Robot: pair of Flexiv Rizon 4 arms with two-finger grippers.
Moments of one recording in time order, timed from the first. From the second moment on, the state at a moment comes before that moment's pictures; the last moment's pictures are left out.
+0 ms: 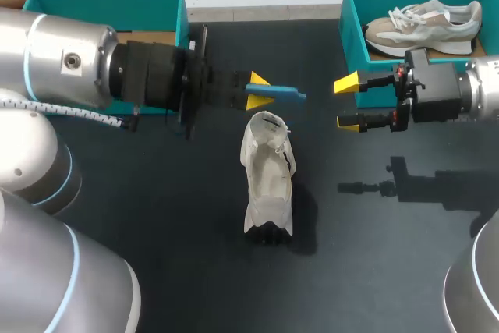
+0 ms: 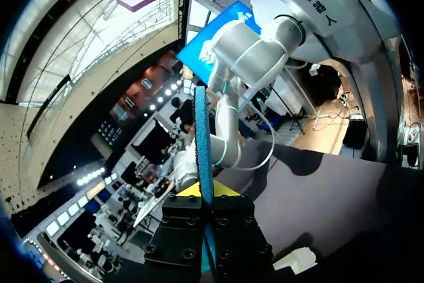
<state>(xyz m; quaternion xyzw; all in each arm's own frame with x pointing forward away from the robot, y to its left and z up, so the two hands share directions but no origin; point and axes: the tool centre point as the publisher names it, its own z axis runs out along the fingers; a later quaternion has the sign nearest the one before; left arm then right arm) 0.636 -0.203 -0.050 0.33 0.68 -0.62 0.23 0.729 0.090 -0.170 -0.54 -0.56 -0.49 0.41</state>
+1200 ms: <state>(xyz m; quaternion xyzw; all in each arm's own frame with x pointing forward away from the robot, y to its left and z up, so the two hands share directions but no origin) 0.661 -0.211 -0.144 0.50 0.53 -0.45 0.52 0.732 0.118 -0.160 -0.51 -0.54 -0.51 0.43</state>
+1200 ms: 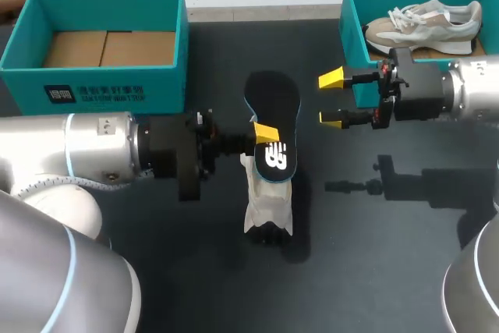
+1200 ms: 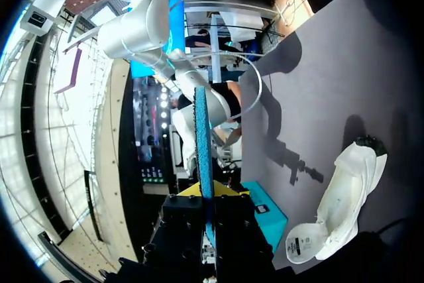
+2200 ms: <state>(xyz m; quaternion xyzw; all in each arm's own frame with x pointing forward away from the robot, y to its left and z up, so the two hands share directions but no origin) 0.680 -0.253 -0.170 0.53 0.49 -0.44 0.53 0.741 0.147 -0.164 -0.49 -0.54 -0.51 0.46</state>
